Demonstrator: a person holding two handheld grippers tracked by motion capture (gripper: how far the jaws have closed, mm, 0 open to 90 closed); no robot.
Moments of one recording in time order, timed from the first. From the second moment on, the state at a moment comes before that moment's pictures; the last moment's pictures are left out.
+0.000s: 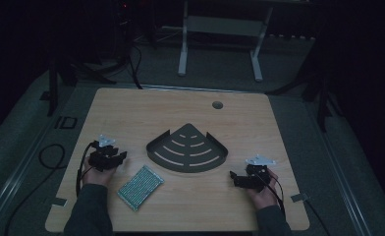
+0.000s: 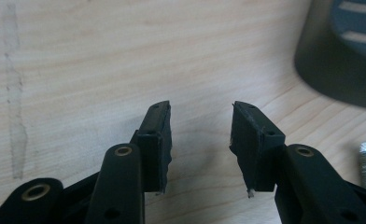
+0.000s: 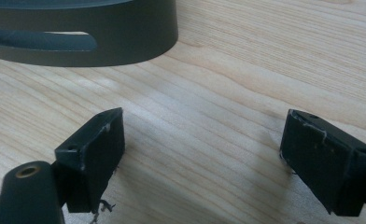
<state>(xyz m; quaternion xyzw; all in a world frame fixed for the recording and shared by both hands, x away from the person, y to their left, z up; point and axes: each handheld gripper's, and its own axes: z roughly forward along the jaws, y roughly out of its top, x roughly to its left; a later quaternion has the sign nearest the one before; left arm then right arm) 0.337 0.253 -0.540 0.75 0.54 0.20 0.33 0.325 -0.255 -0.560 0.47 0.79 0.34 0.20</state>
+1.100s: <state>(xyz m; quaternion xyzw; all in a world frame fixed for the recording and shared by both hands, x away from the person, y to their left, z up) 0.286 0.203 -0.513 0.83 0.44 0.09 0.32 0.325 -0.255 -0.560 0.47 0.79 0.34 0.20</state>
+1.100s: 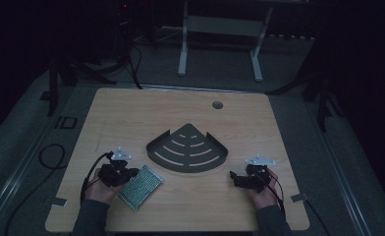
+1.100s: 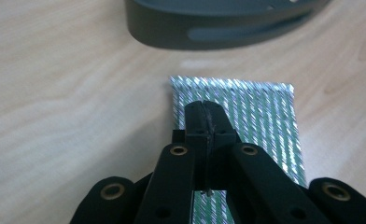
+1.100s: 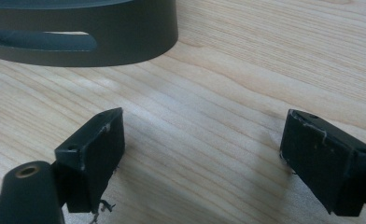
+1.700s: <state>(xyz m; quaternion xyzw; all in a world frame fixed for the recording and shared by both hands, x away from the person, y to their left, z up) 0.265 0.208 -0.519 0.85 0.44 0.09 0.29 0.326 -0.255 -0.560 0.47 0.79 0.34 0.20</state>
